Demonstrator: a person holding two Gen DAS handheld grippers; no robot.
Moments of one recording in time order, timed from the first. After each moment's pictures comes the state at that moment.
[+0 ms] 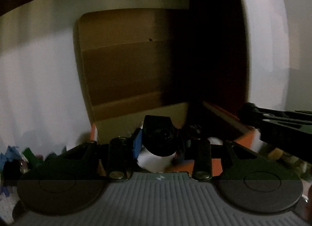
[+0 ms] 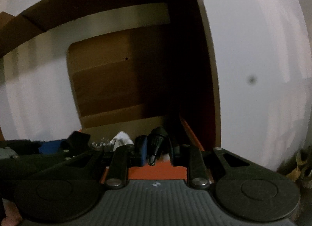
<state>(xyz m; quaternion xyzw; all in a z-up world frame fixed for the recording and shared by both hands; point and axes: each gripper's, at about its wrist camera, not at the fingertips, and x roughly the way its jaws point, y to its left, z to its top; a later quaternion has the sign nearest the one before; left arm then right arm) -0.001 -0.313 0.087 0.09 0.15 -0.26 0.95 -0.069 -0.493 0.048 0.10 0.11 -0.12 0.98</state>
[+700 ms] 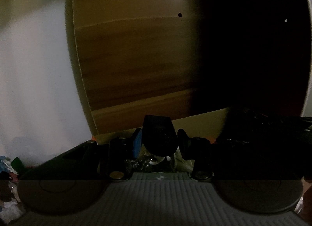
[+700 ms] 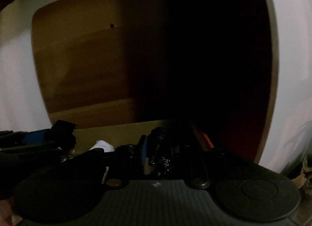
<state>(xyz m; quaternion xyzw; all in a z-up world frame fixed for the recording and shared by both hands) 0.091 -0.333 0.072 0.09 0.19 -0.22 0.95 0.076 -0.520 0.035 0.09 0.18 -0.12 0.97</state>
